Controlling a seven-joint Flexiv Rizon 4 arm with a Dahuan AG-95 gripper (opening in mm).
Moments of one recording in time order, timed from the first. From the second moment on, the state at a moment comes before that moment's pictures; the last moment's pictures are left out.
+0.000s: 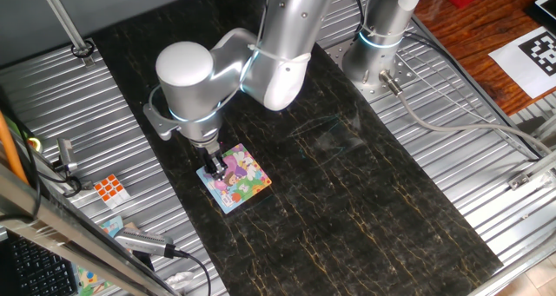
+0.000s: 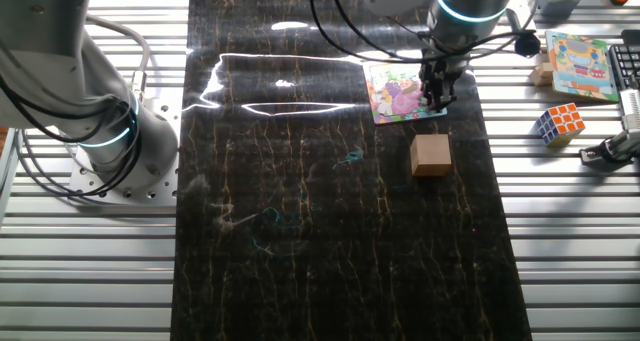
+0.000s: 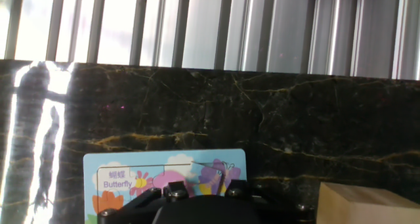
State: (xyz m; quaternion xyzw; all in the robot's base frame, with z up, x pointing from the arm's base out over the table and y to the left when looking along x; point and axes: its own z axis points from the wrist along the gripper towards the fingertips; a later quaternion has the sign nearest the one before) arm 0.575 0.111 0.019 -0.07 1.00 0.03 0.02
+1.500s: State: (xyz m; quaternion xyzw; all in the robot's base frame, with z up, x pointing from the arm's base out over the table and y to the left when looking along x) arm 0.576 0.111 0.040 0.05 0.99 0.13 0.00
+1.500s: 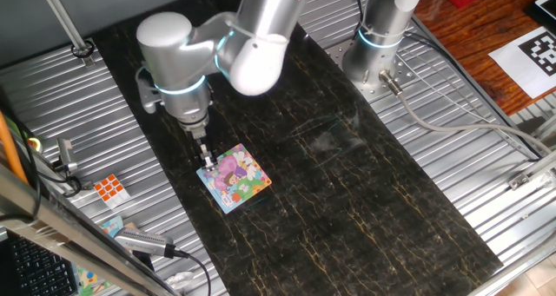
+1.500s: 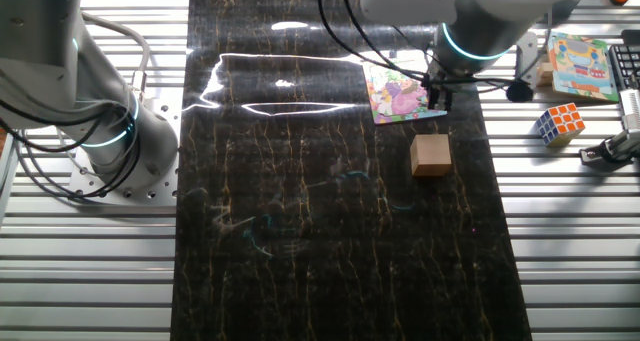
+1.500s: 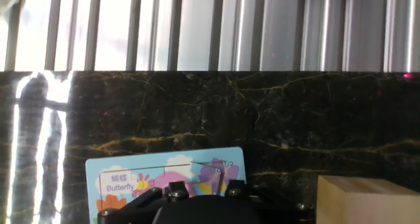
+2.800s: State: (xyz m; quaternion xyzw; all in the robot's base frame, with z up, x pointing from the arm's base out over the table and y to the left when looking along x) arm 0.577 0.111 0.038 0.04 0.99 0.11 0.00
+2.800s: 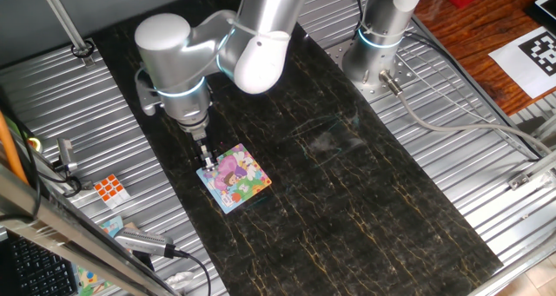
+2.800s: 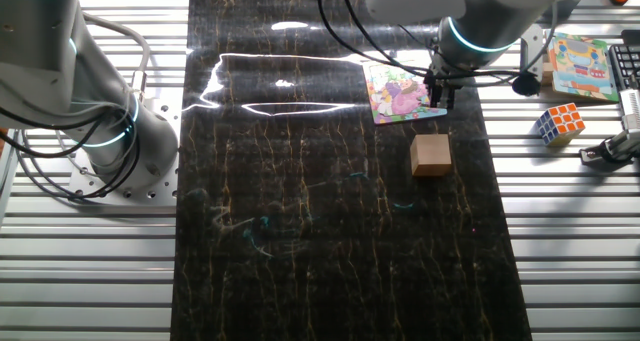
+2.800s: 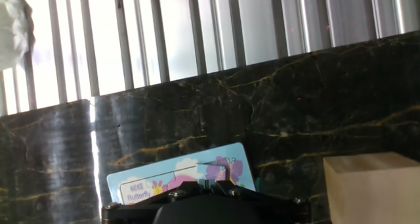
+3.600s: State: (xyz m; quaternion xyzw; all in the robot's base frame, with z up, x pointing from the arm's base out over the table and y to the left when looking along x) arm 0.578 0.111 0.038 0.02 0.99 0.11 -0.02
